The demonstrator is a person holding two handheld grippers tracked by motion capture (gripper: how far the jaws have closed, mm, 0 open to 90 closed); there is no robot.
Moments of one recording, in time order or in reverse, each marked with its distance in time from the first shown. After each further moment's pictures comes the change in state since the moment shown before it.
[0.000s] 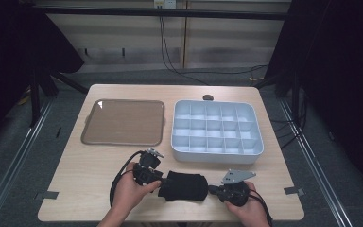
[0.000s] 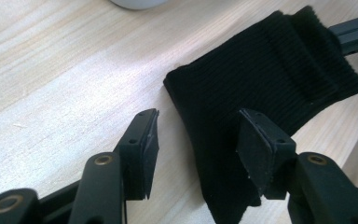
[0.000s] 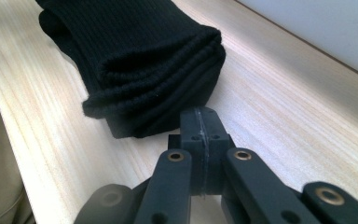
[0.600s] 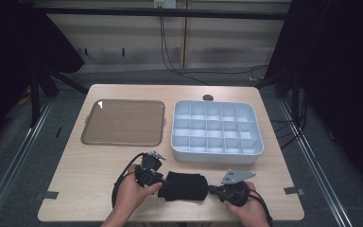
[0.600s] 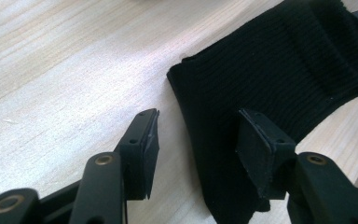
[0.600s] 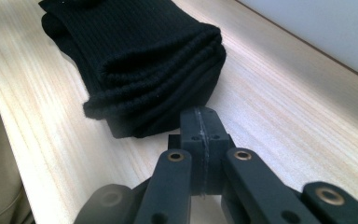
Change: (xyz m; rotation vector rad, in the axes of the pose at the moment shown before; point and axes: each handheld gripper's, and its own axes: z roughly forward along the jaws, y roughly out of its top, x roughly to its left) left arm -0.001 -0.003 0.010 0.016 0.026 0.004; right arm 0.001 0.000 0.000 0.005 -0.004 -0.007
